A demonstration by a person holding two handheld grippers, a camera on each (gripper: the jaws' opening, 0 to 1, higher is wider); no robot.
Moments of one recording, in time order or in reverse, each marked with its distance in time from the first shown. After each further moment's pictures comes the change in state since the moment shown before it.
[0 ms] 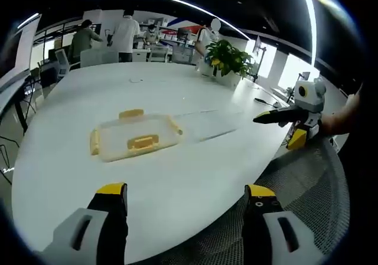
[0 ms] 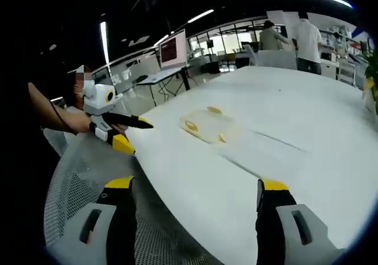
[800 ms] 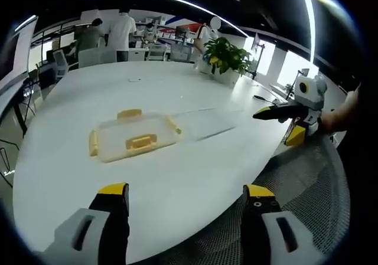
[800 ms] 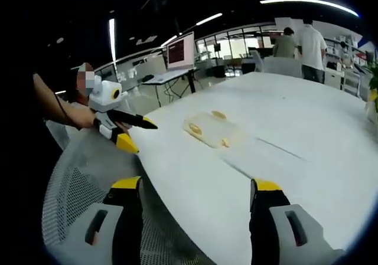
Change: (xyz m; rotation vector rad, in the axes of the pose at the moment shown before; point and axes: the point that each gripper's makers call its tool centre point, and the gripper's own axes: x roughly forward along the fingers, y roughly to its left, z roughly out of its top) left arm 0.000 -0.003 -0.001 0.017 0.015 -0.003; right arm -0.002 0.005 0.003 -0.064 -0.019 0.020
